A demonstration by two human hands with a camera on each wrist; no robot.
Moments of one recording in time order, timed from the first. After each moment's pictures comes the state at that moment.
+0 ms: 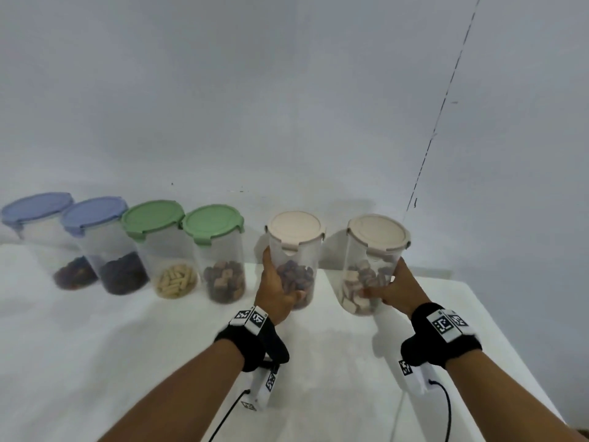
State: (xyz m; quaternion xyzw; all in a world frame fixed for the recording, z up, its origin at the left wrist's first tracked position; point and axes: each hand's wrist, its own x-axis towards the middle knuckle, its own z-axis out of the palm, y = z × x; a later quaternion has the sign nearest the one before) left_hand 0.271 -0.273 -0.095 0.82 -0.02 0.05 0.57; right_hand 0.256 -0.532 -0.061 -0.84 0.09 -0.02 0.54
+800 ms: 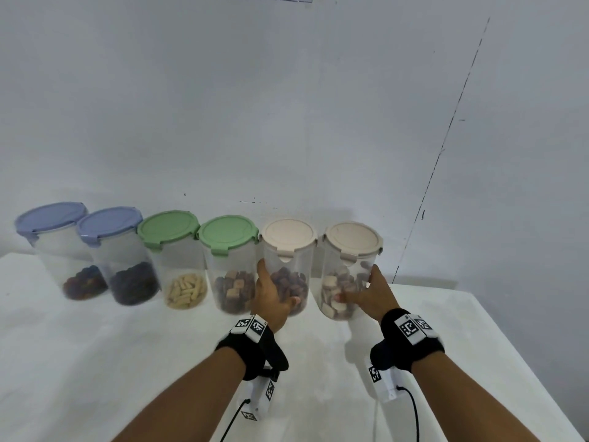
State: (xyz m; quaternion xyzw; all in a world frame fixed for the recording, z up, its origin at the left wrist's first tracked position) left_hand 0.282 -0.243 -0.105 0.82 -0.01 0.05 0.57; right_hand 0.269 -0.464 -0.064 -0.82 0.09 -0.03 0.57
